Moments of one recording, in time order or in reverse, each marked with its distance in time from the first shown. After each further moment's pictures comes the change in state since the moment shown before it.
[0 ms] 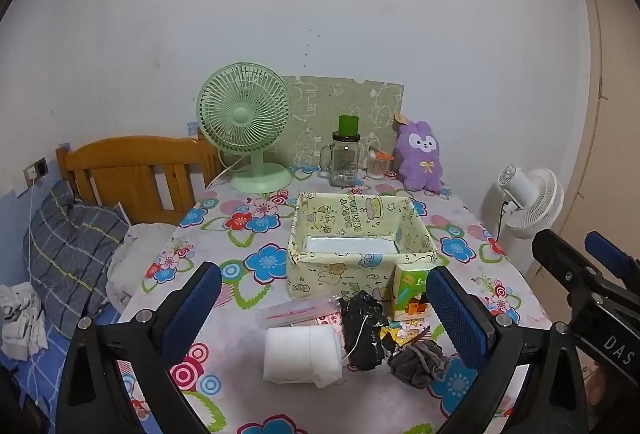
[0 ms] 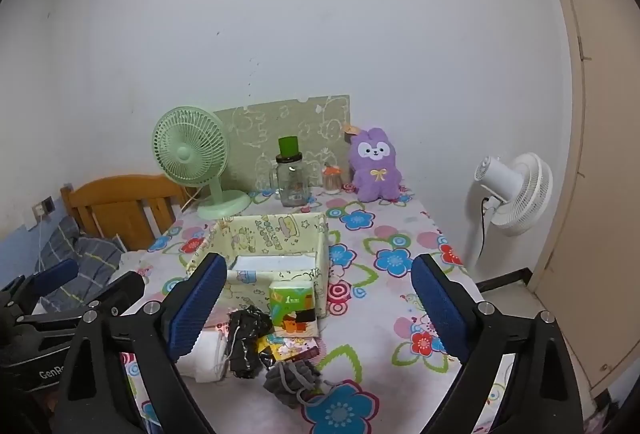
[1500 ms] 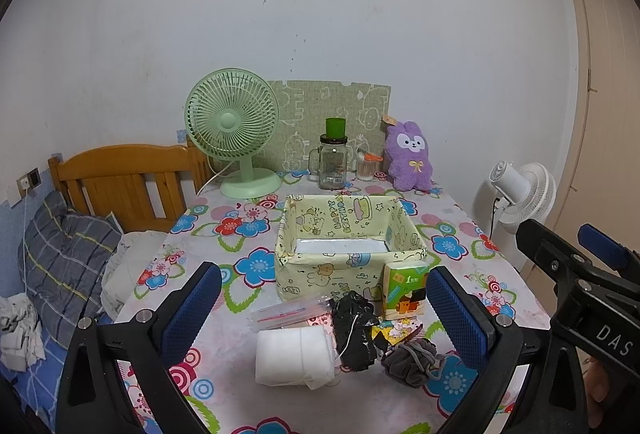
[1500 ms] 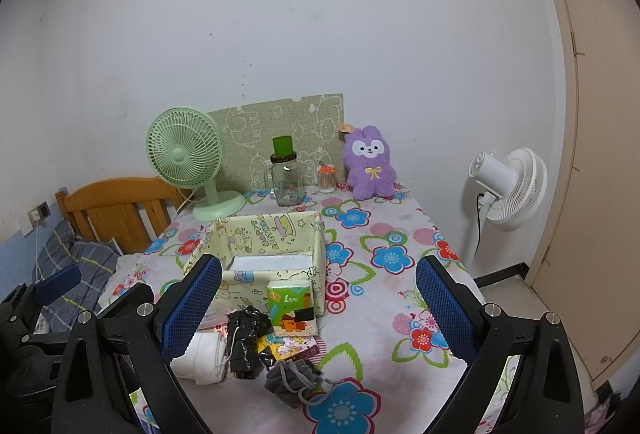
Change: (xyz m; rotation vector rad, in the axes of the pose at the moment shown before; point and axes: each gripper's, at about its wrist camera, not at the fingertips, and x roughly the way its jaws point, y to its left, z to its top) left arm -0.005 -0.013 -0.008 0.038 -0.027 -0.027; right arm 0.000 0.001 -0.002 0.019 0.003 -0.018
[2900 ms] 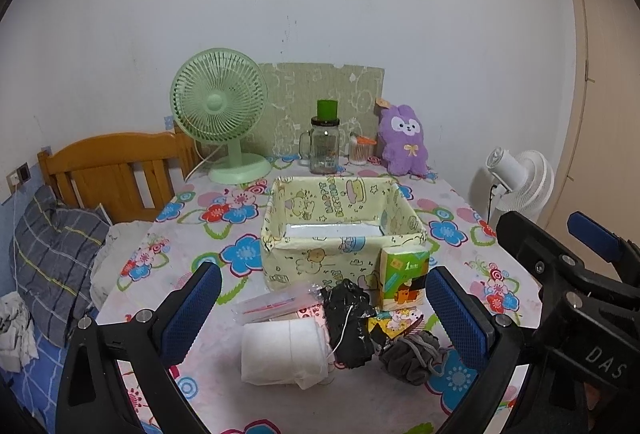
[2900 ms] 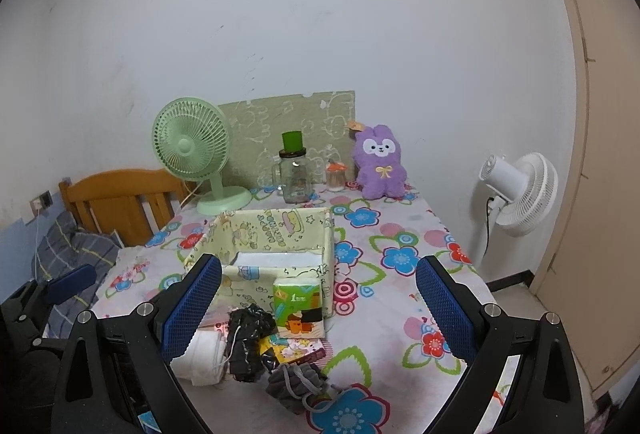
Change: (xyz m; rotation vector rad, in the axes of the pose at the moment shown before) left arm 0.030 0.000 -0.013 0.002 0.049 -0.029; right arm 0.021 0.012 -0.016 -0.037 0.001 0.024
